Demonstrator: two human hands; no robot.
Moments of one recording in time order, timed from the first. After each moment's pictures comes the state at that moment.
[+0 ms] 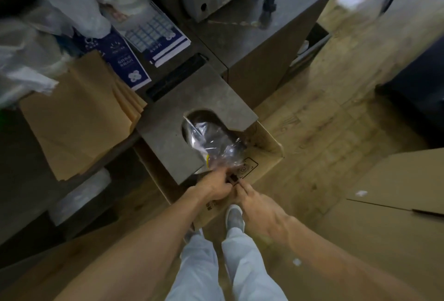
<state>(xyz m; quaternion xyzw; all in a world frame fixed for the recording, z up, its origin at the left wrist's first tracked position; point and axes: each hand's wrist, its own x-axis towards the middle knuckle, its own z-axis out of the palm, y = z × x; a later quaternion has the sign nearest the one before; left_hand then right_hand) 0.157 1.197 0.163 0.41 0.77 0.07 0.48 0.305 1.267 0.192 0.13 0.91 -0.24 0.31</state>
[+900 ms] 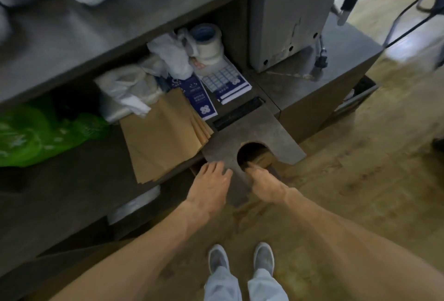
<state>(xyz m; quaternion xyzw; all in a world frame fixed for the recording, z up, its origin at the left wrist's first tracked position) 0.082 1.116 0.285 0.47 0.87 -0.05 0.15 0.160 1.286 0.217 0.16 0.90 -0.34 0.22</state>
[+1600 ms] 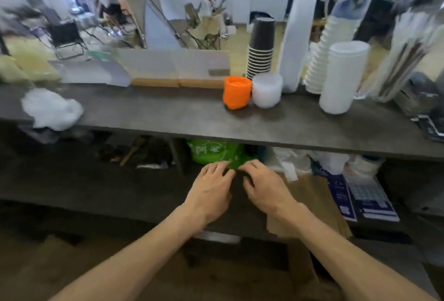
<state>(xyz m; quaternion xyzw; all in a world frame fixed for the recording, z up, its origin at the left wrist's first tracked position) -0.012 0.784 0.476 0.21 0.97 0.06 -0.09 -0.025 0.960 0.487 -0.18 0.96 -0.22 -0.04</state>
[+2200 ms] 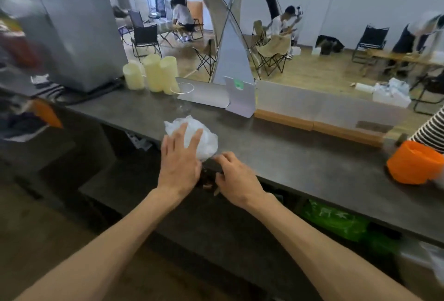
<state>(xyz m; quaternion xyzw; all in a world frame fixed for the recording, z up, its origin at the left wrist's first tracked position) -0.119 0.327 0.534 -0.07 0.96 0.10 -0.23 -0.153 0.491 0.541 -0.32 0.92 -0.25 0.00</state>
